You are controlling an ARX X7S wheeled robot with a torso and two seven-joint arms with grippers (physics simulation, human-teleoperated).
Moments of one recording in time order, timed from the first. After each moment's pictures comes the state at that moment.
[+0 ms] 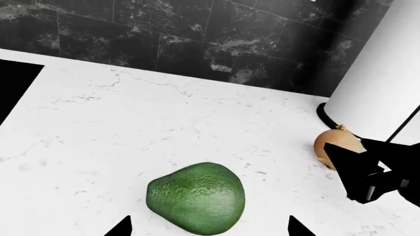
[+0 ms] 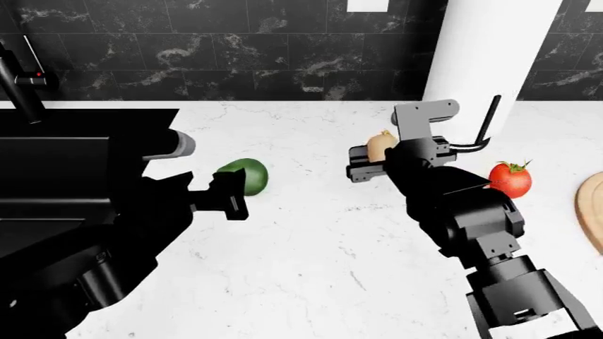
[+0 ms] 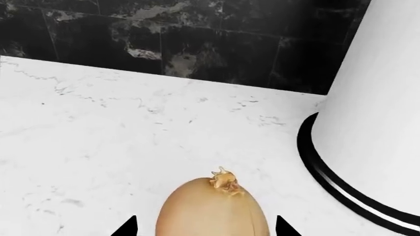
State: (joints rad) left arm -0.65 -0.27 -0.16 0.39 -1.02 -1.32 -0.35; right arm 1.04 0.27 -0.52 0.54 0.59 0.65 0.19
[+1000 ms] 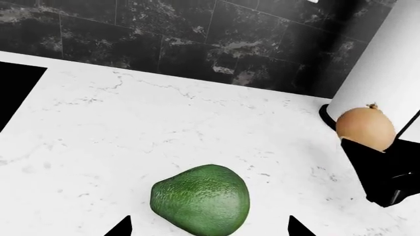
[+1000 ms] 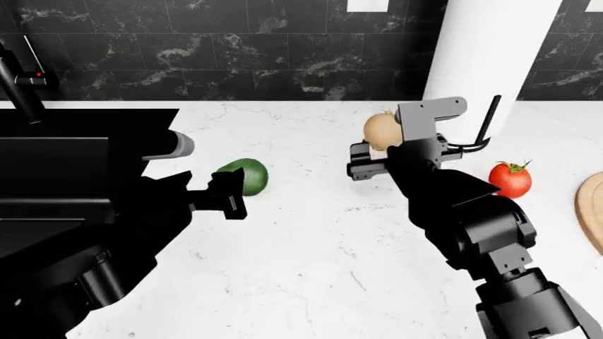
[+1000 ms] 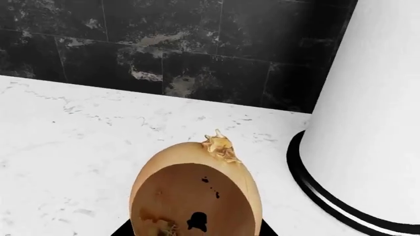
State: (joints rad) left arm -0.64 -0.30 -0.12 0.37 -1.02 -1.26 -0.35; right arm 0.98 0.32 -0.51 0.36 0.62 0.67 0.28
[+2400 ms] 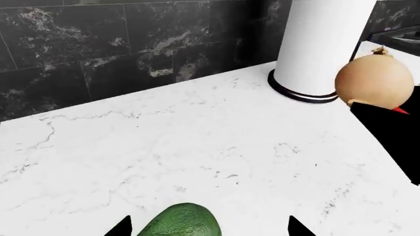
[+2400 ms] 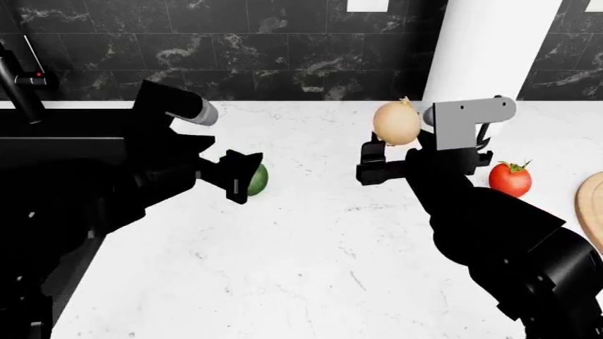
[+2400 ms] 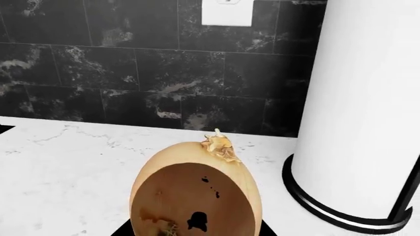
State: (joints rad) left arm -0.97 -0.49 0.24 0.12 -0.92 -1.21 0.06; right arm 0.81 0.46 -0.36 -0.17 0.84 0.82 0.46
